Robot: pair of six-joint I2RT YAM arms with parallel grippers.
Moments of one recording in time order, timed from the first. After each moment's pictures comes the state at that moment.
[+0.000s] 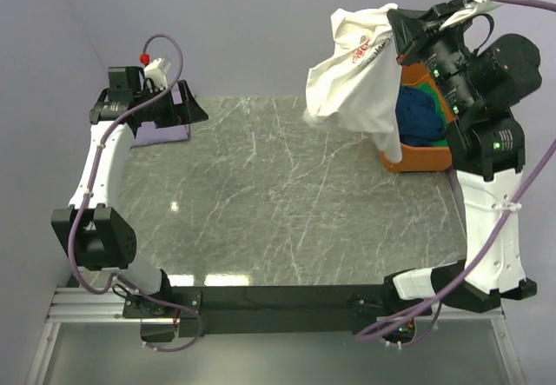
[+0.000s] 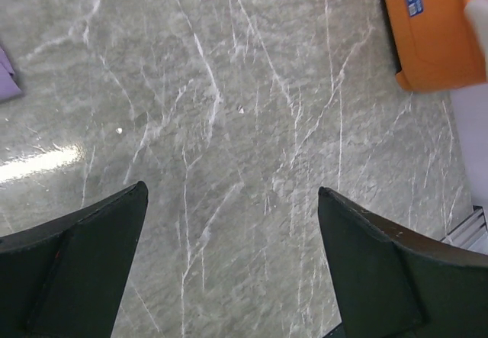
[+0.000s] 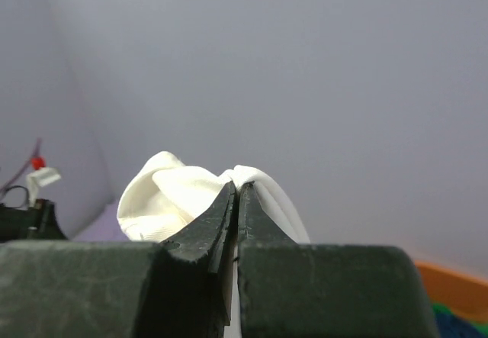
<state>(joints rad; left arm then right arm) 0.05 1.58 1.60 -0.70 0.60 -0.18 0.24 1.35 2.12 -0.45 -0.14 0.06</state>
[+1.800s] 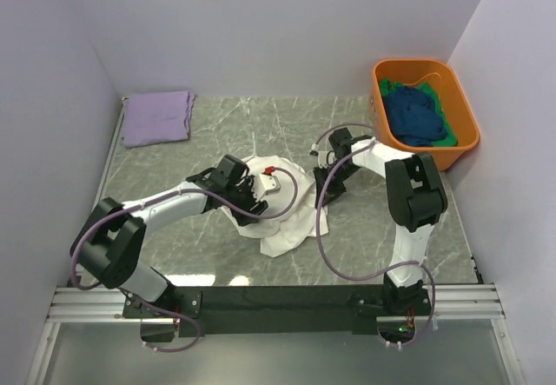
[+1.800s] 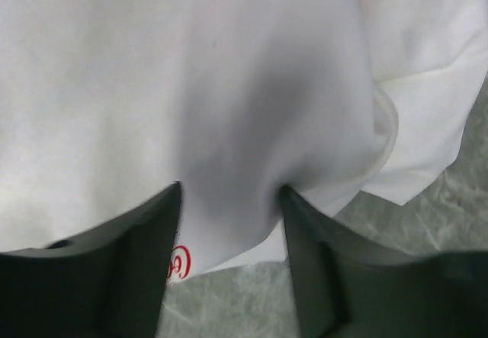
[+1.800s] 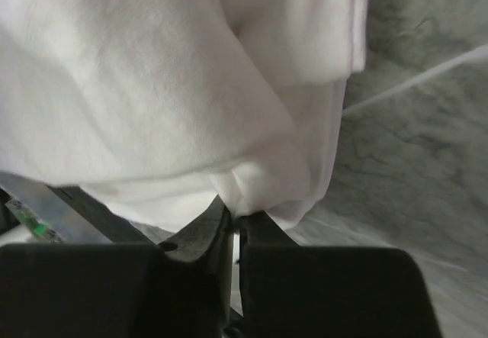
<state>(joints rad) -0.62 1.49 0.86 -0.33 0.36 0.45 0.30 1.94 1.26 -0.79 -0.54 -0.04</state>
